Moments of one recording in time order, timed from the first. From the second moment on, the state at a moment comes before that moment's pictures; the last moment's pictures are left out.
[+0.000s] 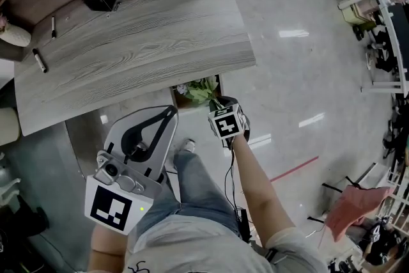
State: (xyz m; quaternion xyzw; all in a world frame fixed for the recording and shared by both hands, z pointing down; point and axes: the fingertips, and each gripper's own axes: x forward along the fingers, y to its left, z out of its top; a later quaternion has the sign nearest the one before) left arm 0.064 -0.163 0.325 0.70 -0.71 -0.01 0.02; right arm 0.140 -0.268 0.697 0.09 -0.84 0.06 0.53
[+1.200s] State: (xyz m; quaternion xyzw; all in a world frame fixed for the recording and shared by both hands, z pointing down) left arm 0.087 -0.091 0.259 0.72 -0.70 -0.01 -0.02; right arm 0.083 -0.163 0.432 0.05 -0.98 0.08 0.20
